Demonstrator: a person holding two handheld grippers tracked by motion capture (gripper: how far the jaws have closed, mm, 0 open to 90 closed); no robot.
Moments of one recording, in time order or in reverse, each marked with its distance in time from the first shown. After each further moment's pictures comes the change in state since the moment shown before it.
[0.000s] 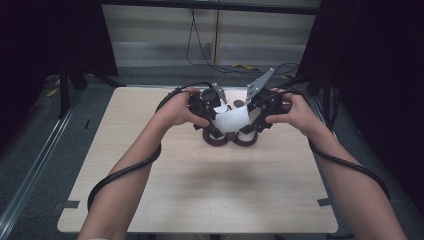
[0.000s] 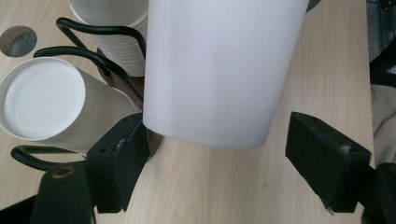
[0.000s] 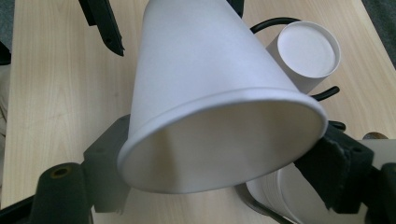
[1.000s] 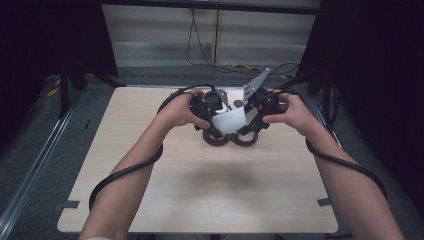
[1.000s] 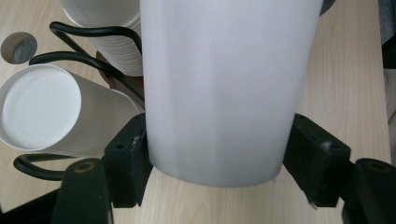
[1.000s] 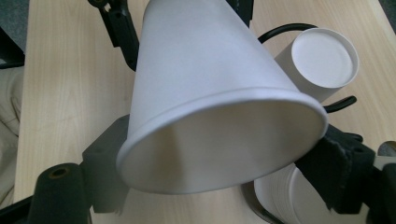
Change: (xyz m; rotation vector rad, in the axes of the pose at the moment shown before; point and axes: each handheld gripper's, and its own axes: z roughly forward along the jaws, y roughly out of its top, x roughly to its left) left arm -0.002 0.003 0.005 0.042 0.025 0.071; right arm 0.000 0.006 0.006 0.000 0.040 -0.007
